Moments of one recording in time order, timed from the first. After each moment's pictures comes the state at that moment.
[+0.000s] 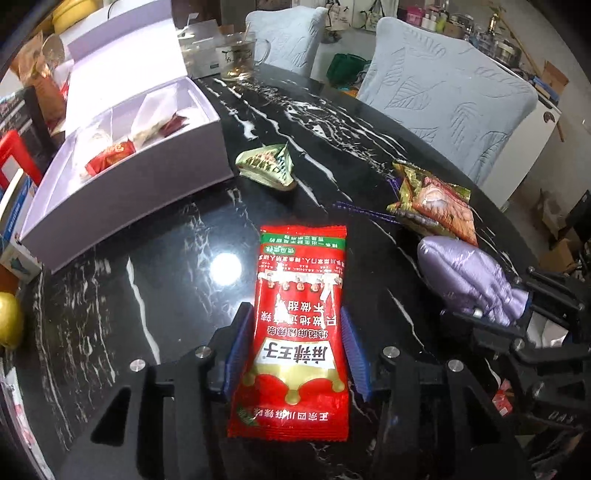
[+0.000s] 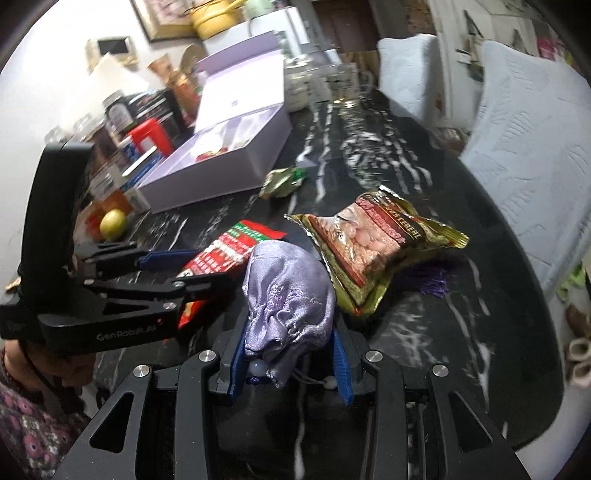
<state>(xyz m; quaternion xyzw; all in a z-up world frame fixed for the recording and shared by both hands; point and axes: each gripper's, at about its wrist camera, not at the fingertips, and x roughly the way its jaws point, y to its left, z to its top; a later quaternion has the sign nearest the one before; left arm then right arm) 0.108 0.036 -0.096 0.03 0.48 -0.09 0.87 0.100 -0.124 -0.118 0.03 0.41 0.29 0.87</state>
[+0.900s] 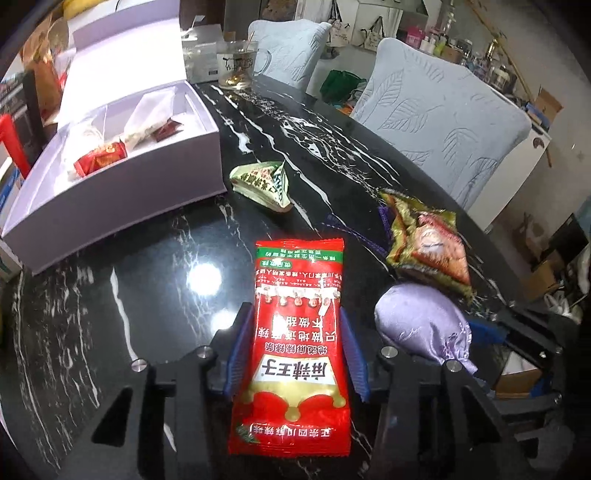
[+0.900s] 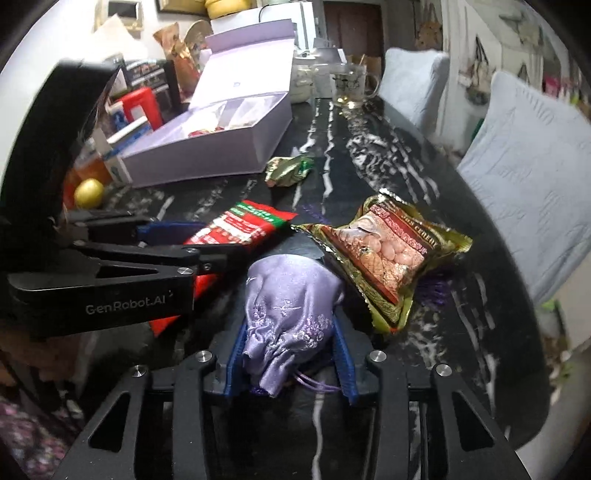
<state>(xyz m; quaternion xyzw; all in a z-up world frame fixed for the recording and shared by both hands) 0.116 0.048 -0.095 -0.02 0.47 -0.12 0.88 0.095 -0.099 -0.125 -0.03 0.40 0.26 0.88</state>
